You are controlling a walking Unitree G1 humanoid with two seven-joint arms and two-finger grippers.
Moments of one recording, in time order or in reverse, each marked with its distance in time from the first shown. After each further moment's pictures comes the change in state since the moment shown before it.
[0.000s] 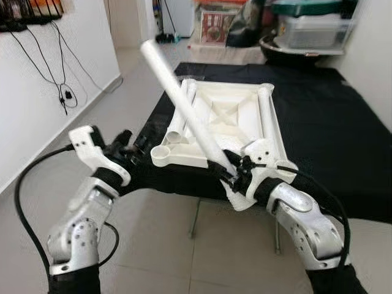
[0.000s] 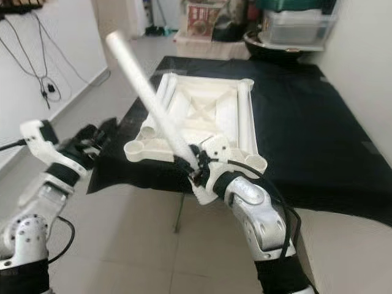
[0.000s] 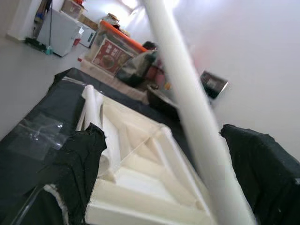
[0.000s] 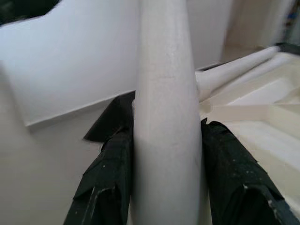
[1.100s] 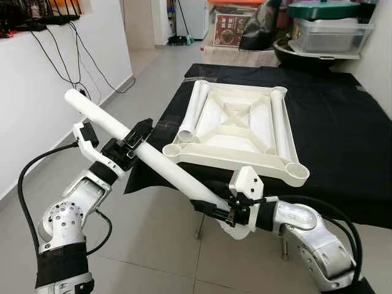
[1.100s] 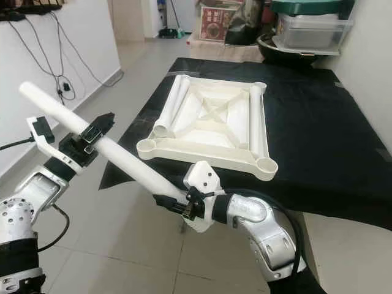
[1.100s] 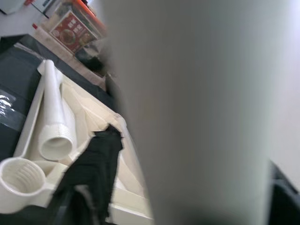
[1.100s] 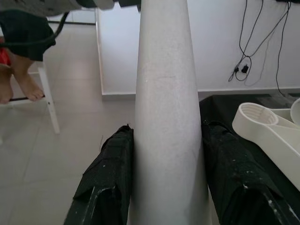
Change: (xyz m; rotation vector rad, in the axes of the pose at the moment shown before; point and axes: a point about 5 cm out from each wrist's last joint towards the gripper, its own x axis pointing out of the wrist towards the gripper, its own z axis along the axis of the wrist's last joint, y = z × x) left arm 0.015 0.017 0.004 -0.164 0.115 -0.139; right arm -0.011 0.029 -0.006 -0.103 0.023 0.336
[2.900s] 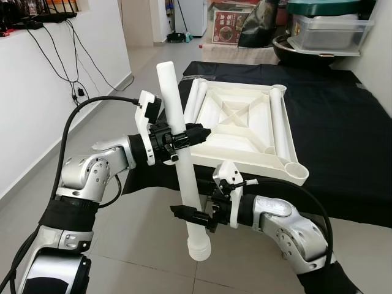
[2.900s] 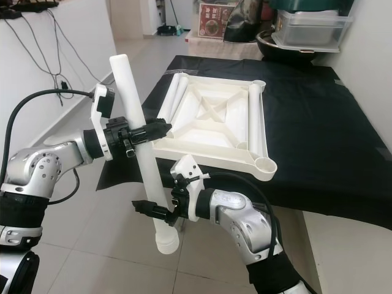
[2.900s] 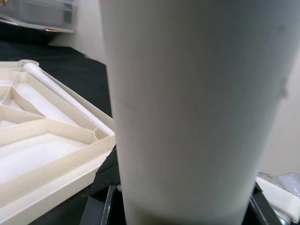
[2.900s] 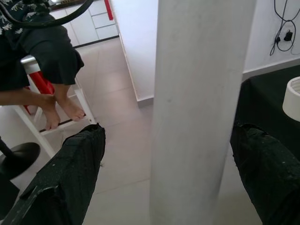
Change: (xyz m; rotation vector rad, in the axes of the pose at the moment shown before) left arm 0.057 -0.058 -0.024 0.383 0.498 -0.511; right arm 0.032 -0.001 -0.006 0.276 0.008 0.090
